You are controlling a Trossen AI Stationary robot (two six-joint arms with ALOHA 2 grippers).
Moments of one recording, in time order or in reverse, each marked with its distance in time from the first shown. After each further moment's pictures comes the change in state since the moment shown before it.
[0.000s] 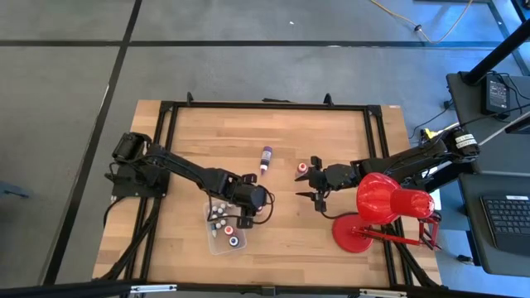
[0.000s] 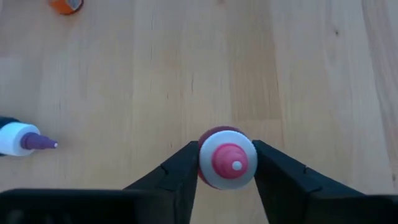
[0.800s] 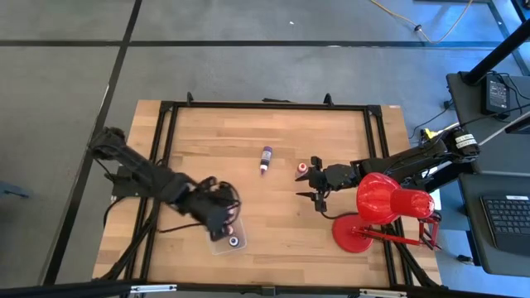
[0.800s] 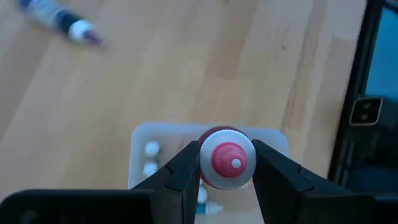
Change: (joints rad) left arm -0.262 -0.234 0.217 -0.534 -0.182 -0.600; right arm 0.000 0.000 0.000 -0.008 0.000 -0.003
